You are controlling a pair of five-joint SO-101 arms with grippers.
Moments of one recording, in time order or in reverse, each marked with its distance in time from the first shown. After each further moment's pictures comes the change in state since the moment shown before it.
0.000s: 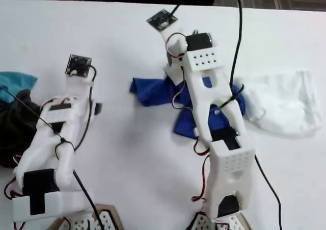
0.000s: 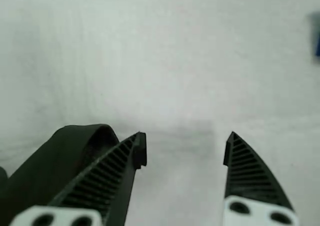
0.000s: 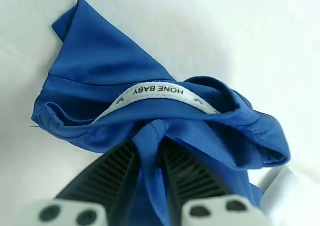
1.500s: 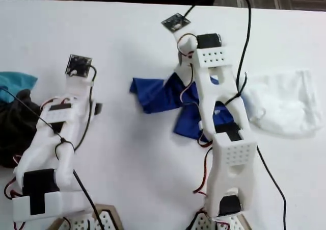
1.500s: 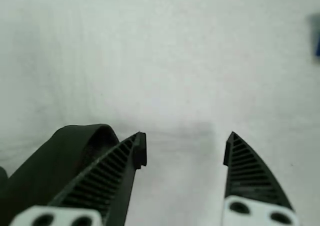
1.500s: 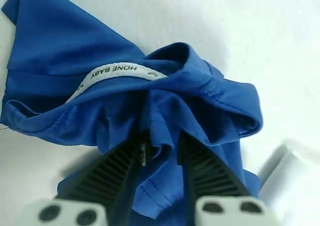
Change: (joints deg) left arm 0.0 0.0 0.0 0.0 0.0; right arm 4.8 5.2 -1.1 0.0 0.0
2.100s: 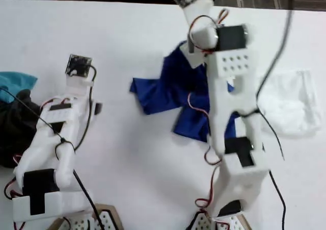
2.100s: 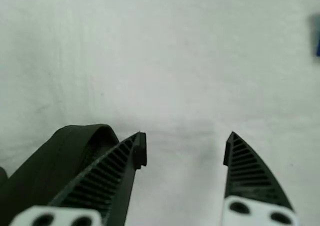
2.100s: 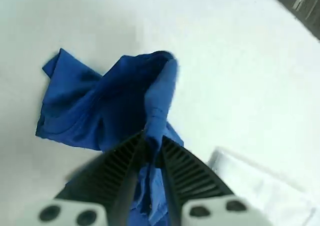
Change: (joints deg) left arm -0.1 0.0 0.0 0.0 0.0; right arm -0.2 -17.6 -12.8 8.9 0.0
